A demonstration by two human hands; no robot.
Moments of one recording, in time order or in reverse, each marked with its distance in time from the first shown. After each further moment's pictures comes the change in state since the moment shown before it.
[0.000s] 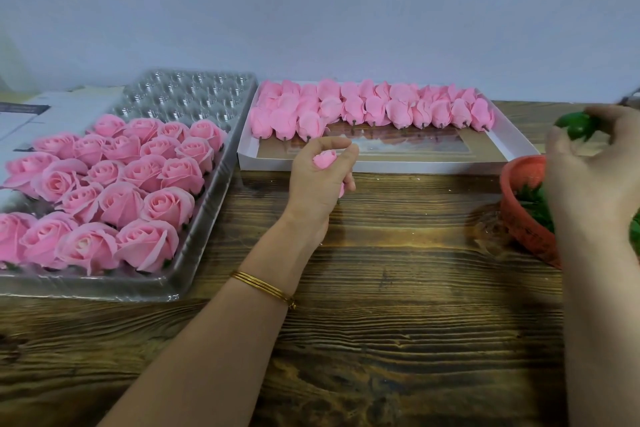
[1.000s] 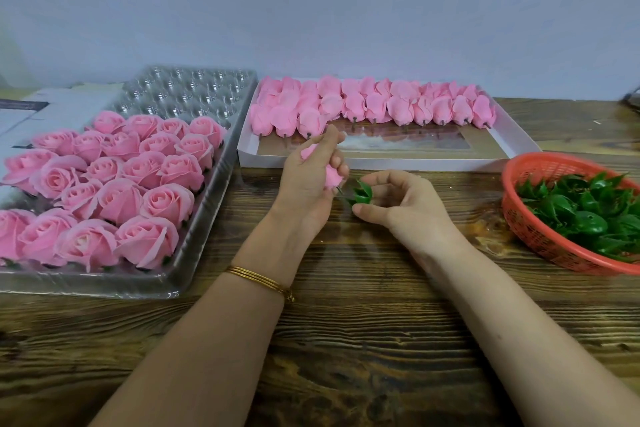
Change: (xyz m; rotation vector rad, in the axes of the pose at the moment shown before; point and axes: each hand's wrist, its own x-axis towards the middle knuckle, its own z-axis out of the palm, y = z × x) left_hand 0.010 0.005 -0.002 -0.426 -0.016 -0.158; right_hand -0.098 -0.046 0.069 0.467 -0.925 0.336
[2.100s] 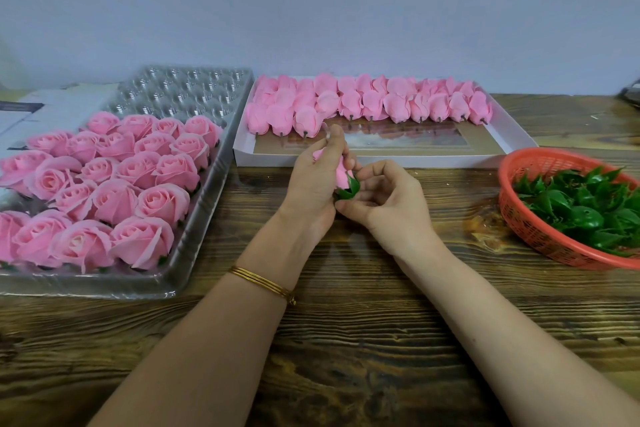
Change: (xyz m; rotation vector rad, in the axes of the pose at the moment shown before) left_hand -0.005 -0.009 0.009 0.101 -0.054 0.010; right_hand -0.003 0.002 0.018 0.005 0.099 -0.114
